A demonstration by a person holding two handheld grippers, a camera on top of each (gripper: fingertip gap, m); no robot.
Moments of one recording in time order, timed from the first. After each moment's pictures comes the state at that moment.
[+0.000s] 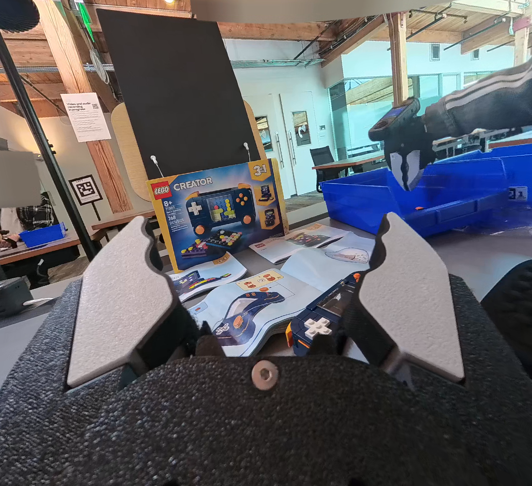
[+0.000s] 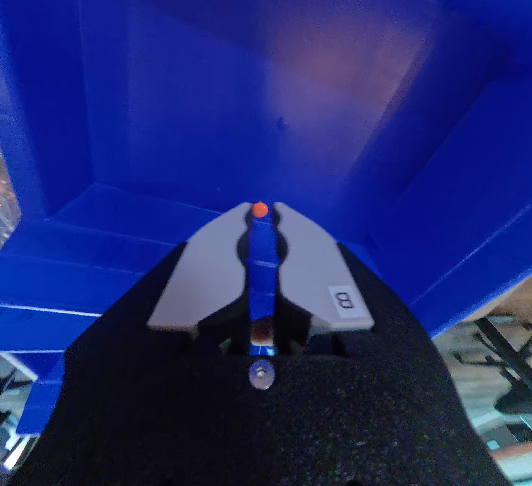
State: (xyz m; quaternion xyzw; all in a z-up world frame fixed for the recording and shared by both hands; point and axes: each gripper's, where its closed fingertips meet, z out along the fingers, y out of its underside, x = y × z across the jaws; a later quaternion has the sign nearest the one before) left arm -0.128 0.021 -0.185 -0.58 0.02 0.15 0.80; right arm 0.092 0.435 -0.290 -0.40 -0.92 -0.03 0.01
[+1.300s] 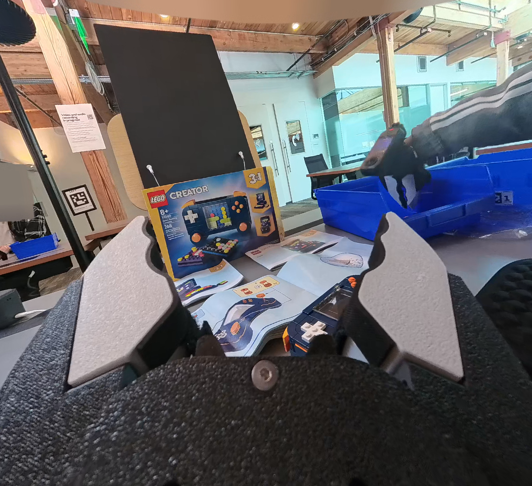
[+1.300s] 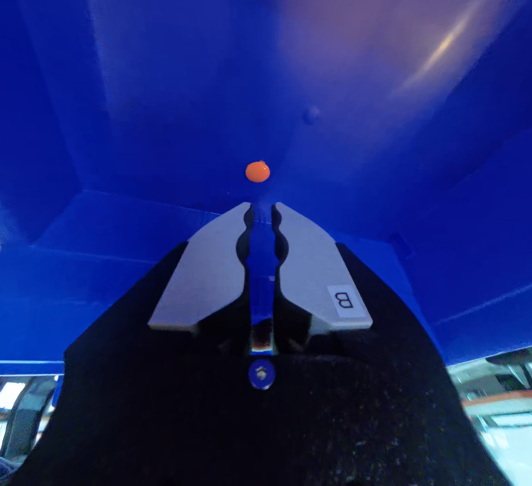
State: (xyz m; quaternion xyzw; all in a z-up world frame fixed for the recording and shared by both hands) left arm -0.122 0.017 -0.180 -0.57 0.03 0.14 0.81; right arm 0.107 0.434 -0.319 -0.41 -0.91 -0.11 -0.03
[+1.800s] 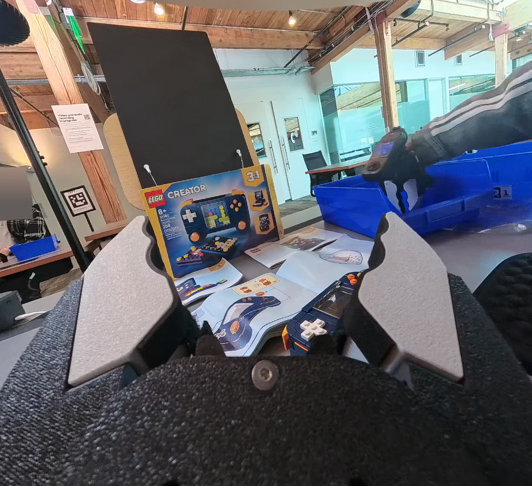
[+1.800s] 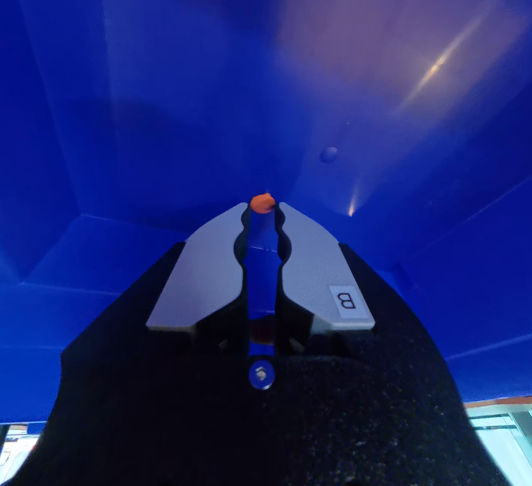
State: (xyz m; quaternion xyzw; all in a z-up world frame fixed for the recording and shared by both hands) left arm -0.121 0.019 -0.182 -0.57 0.04 0.14 0.81; right arm 0.103 0.421 -0.339 -0.38 -0.92 -0.10 -0.03
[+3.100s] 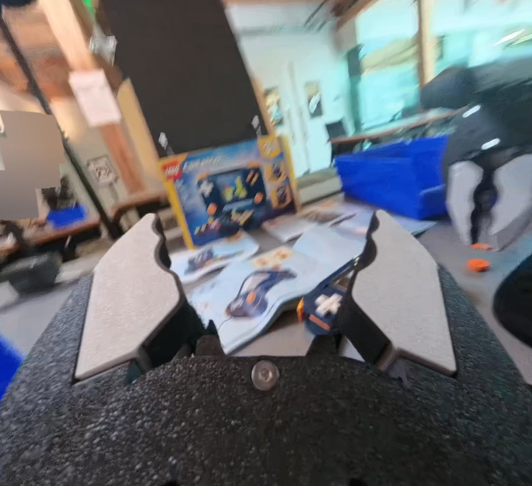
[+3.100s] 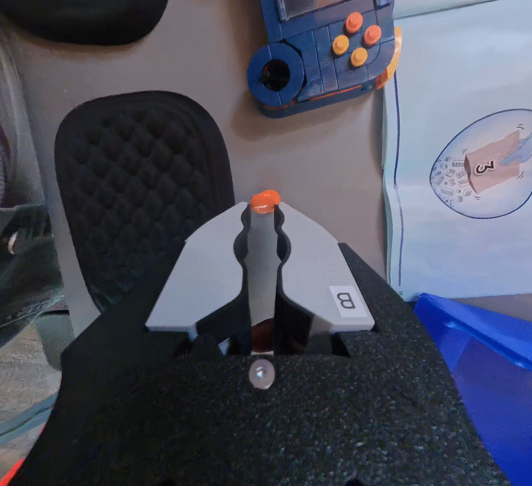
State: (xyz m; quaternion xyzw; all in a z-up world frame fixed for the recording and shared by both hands) left arm -0.138 0.021 -0.198 -0.62 0.01 0.18 0.77; right arm 0.038 0.131 -0.318 -0.44 -0.88 0.19 0.04
